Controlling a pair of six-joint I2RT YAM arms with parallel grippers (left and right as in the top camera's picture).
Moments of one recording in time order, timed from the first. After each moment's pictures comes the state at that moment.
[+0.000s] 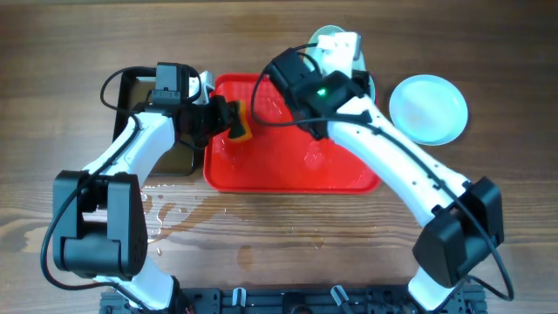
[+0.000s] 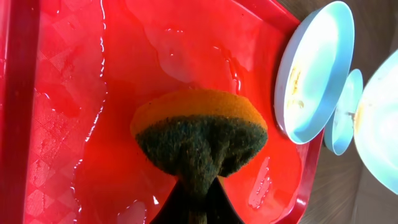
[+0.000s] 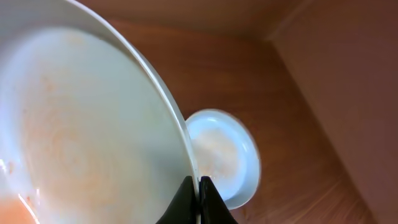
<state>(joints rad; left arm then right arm) -0.10 1.80 1.09 -0.39 0.57 -0.47 0.63 1.85 1.64 -1.04 1.01 0.62</state>
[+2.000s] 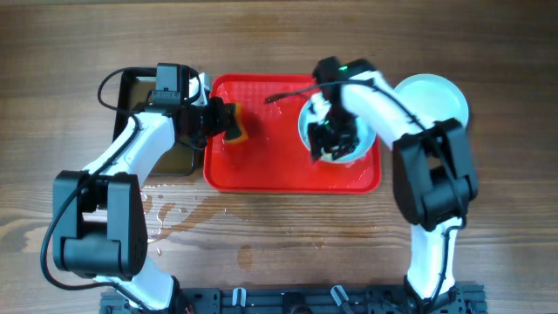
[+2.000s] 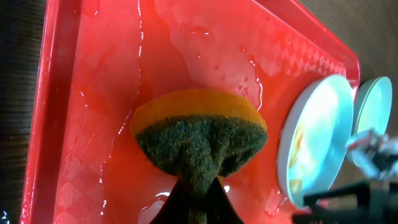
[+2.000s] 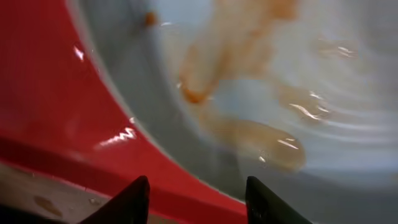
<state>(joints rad) -0.10 1.80 1.09 -0.41 0.50 -0.47 0.42 2.15 1.59 -1.22 -0.25 0.15</state>
